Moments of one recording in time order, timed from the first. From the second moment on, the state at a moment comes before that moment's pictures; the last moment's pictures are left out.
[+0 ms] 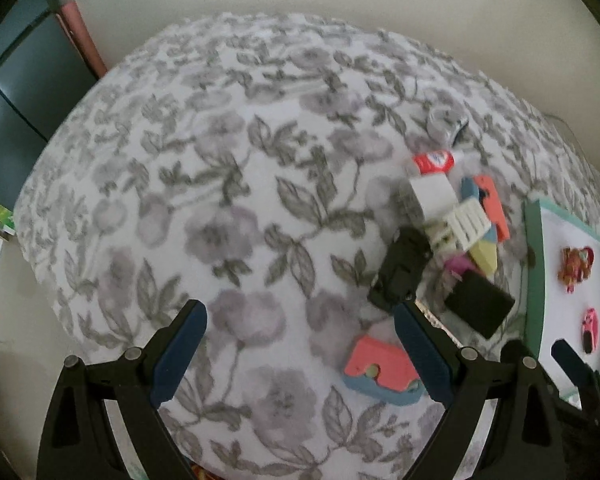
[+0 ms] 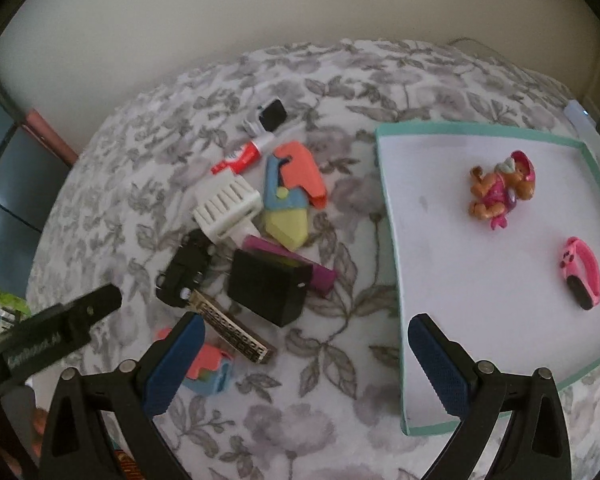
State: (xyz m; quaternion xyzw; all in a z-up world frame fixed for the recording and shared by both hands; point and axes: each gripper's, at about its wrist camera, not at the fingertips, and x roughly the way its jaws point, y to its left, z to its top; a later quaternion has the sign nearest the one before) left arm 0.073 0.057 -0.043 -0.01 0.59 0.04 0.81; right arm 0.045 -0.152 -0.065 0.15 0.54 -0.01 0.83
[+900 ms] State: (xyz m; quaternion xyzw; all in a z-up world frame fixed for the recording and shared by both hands) left arm 0.054 -0.024 -0.098 0.03 0.67 -0.07 0.74; right arm 0.042 -0.174 -0.070 0.18 0.55 -0.03 0.81
